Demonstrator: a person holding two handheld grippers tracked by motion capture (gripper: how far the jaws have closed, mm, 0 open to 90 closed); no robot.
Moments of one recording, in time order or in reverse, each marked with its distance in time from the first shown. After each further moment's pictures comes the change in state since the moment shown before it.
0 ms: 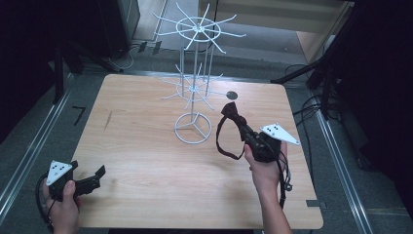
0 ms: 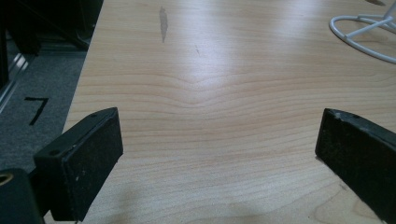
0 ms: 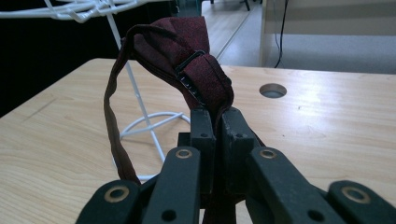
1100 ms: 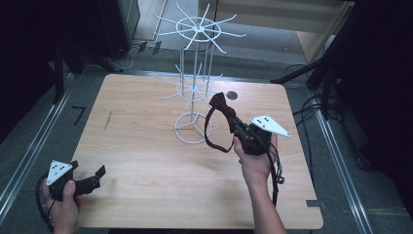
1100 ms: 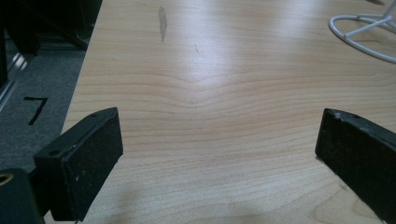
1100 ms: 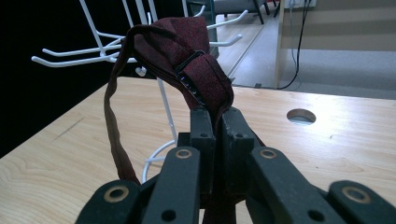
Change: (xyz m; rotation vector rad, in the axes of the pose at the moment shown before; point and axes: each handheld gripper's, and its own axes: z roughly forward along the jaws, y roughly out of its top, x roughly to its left) left arm 0.000 0.000 0.000 0.003 -0.002 -0.002; right arm 0.030 0.024 0.010 -0.042 0.055 0.001
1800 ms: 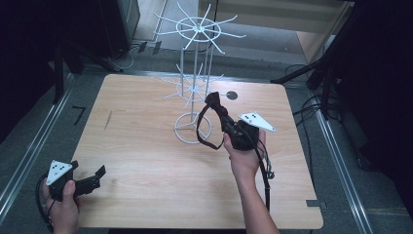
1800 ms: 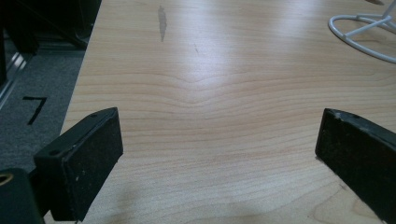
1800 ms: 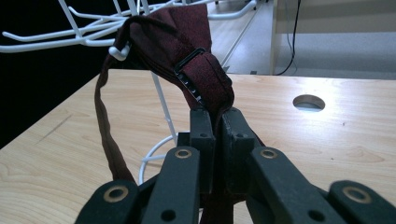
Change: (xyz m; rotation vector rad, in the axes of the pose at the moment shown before) left arm 0.000 0.000 0.000 0.002 -0.002 -0.002; right arm 0.009 -0.010 0.032 0.045 -0.040 0.037
